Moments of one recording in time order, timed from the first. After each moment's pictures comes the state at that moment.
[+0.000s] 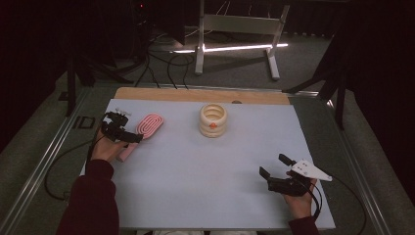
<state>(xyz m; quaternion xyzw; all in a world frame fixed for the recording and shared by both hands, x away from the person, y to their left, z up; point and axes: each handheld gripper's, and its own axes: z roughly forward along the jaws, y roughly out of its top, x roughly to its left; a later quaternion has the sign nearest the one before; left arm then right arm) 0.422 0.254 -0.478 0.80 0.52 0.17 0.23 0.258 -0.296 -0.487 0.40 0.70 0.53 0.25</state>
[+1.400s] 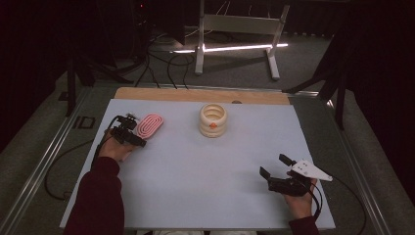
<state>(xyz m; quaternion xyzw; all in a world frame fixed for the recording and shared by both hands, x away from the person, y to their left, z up) 0.436 0.239 -0.500 0.83 0.52 0.09 0.16 0.258 -0.297 -0.487 0.40 0.70 0.53 0.25</state>
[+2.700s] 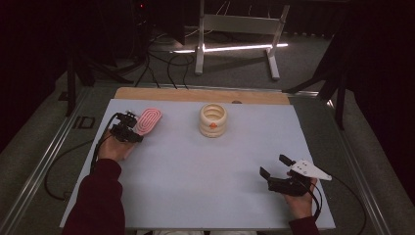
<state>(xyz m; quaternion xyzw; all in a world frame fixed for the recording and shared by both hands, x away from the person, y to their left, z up) 0.422 0.231 -0.474 0.83 0.52 0.11 0.19 0.259 -0.297 -0.488 0.41 0.71 0.52 0.25</state>
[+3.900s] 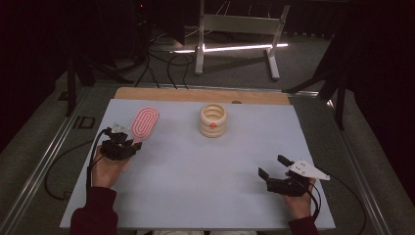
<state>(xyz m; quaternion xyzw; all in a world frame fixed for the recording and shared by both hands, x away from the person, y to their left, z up) 0.342 0.234 -0.460 0.78 0.50 0.17 0.32 0.259 -0.294 -0.489 0.41 0.71 0.52 0.24</state>
